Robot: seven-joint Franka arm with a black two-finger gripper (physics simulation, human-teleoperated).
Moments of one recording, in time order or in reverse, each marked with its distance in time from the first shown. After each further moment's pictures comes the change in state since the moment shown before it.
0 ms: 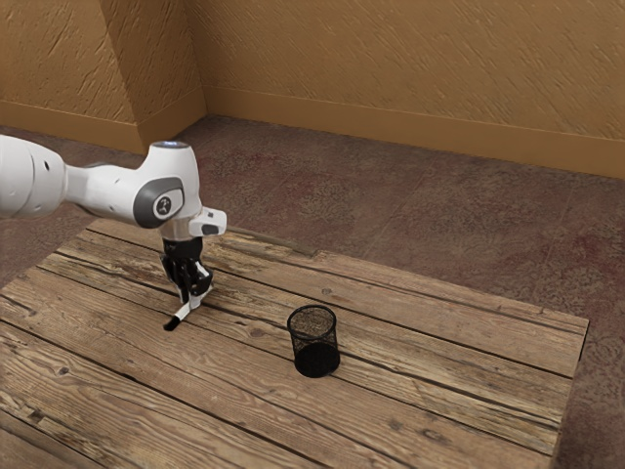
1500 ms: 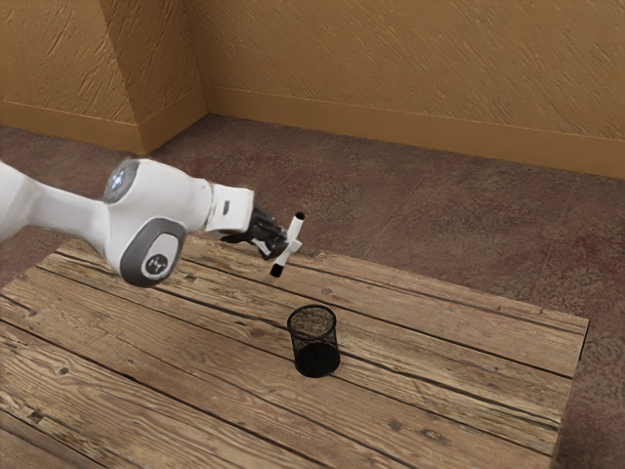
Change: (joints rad) arm 0.561 -0.207 -0.773 -0.601 0.144 1.158 0.225
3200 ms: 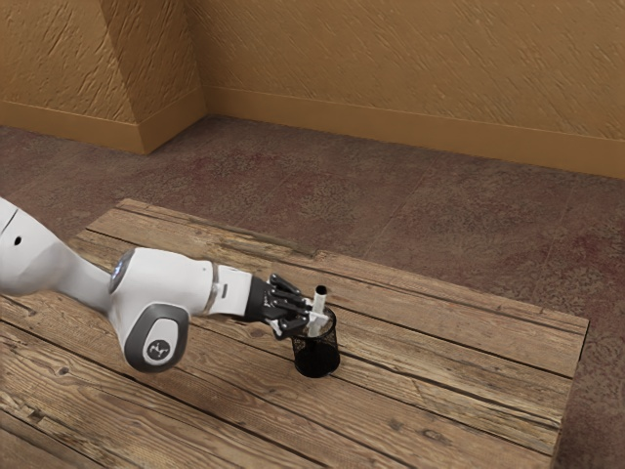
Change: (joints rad) arm -0.126 0.279 0.129 -0.167 0.139 0.280 0.087
